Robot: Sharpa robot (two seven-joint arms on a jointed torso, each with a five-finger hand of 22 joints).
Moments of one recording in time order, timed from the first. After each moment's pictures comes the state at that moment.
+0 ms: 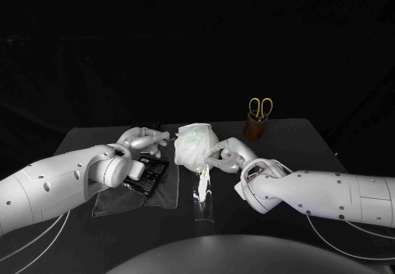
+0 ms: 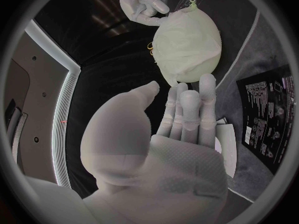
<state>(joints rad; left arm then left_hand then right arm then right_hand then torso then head) 1.06 -0.74 -0.10 1.33 -0.24 -0.30 0.10 1.22 -0.20 0.47 0.13 0.05 0.84 0.16 0.38 0.39 0.91 0.10 0.62 0.46 1.20 0.03 1.08 0.98 0.18 0.99 0.12 0.89 0.72 1.00 -0.77 -0.20 1.66 -1.00 -0.84 -0.24 1.42 -0.13 0.22 0.19 0.06 0.96 0.12 0.27 0.36 1.46 0.05 1.57 1.31 1.47 -0.01 1.57 1.31 0.10 1.28 0.10 1.23 1.13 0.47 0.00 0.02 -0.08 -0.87</state>
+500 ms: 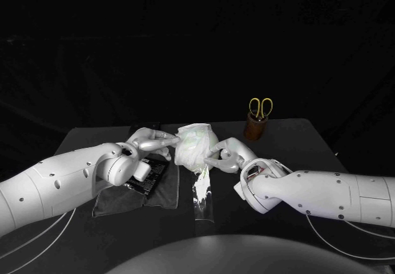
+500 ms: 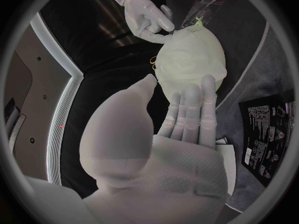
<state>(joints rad) 1.07 -0.69 -0.10 1.30 -0.29 -0.19 0.07 1.31 -0.22 0.30 0.15 0.05 0.72 0.19 0.33 0.34 0.69 0.15 0.60 0.43 0.97 0.09 1.03 0.86 0.18 0.93 0.17 0.79 0.68 1.00 -0.77 -0.20 1.66 -1.00 -0.84 -0.24 1.42 -0.13 0.22 0.19 0.06 0.96 0.13 0.27 0.36 1.46 0.05 1.57 1.31 1.46 -0.01 1.57 1.31 0.10 1.28 0.10 1.23 1.13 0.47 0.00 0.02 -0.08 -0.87</state>
